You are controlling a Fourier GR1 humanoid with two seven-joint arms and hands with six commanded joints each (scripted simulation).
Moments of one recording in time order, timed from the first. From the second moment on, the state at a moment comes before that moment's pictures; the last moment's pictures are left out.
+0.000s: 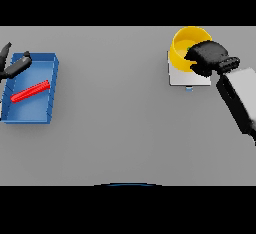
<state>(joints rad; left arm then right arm) -0.42 0.49 0.07 -1.33 -0.18 -0.17 0.57 -0.81 -0.53 0.43 -0.92 0.82 0.33 -0.12</state>
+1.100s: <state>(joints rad) -0.44 0.48 0.07 -1.30 -0.18 -0.17 0.56 -0.81 -0.49 0.39 -0.76 0.76 0.36 -0.09</state>
